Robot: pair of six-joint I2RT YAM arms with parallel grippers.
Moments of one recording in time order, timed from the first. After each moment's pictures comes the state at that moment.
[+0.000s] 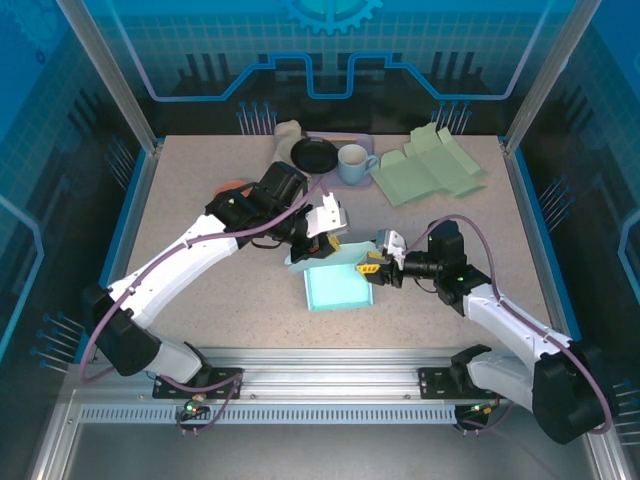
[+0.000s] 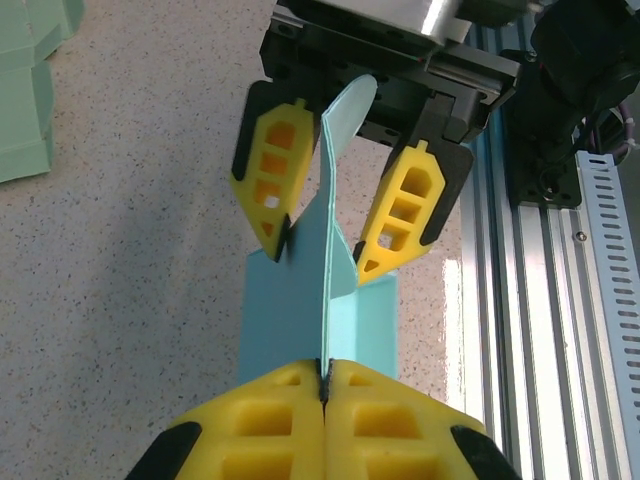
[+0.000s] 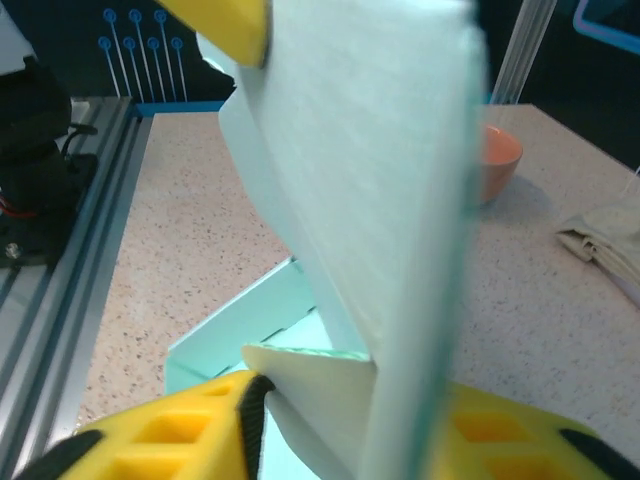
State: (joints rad) left arm -0.66 1.46 1.46 -0.89 0.56 0.54; right arm 0.37 1.06 0.52 0.13 -0.87 -0.42
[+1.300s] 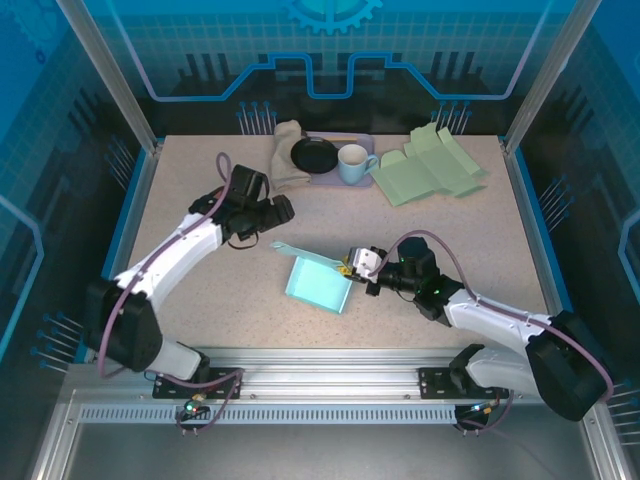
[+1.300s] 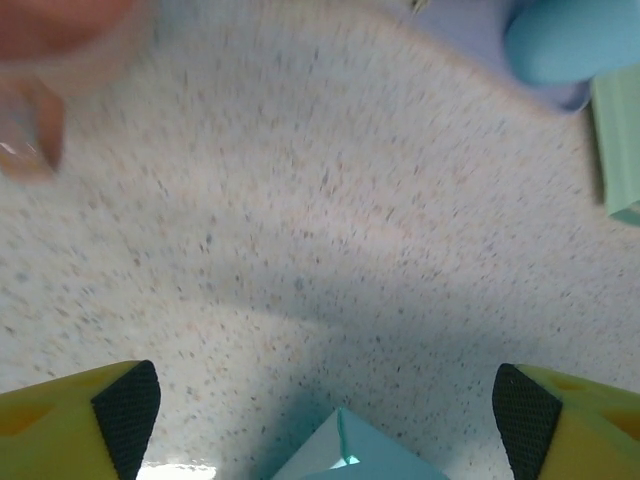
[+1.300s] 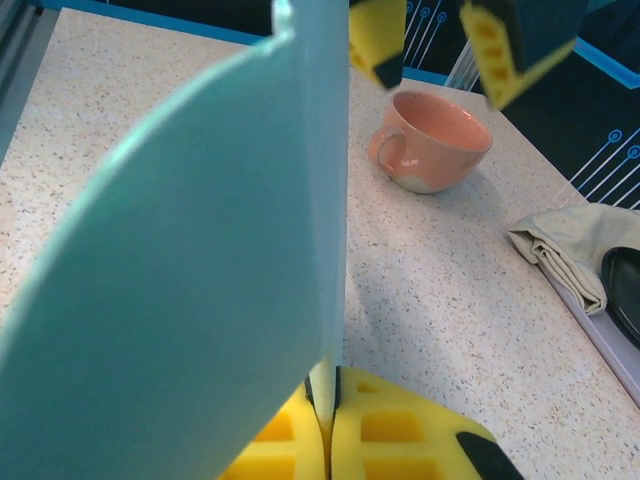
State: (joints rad) left arm -0.36 1.48 1.18 -0.67 0.04 -0.78; right arm 0.63 1.17 0.45 0.36 -0.46 -0.52
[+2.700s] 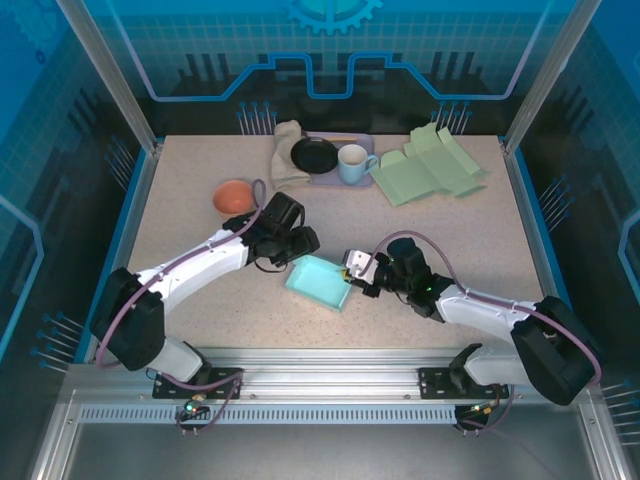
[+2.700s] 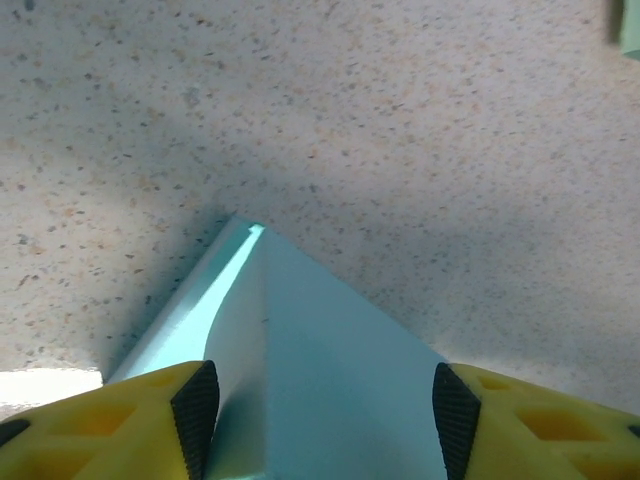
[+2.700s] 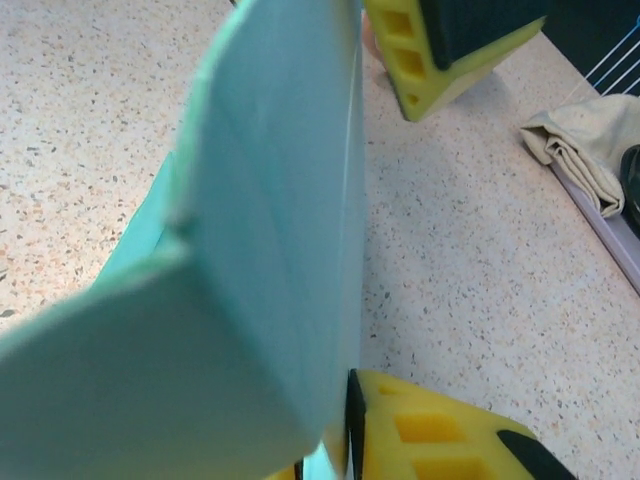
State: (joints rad) left arm -0.60 1.50 1.08 -0.61 0.05 -0.98; right arm 0.65 1.26 0.47 0.27 -0.32 -0.55
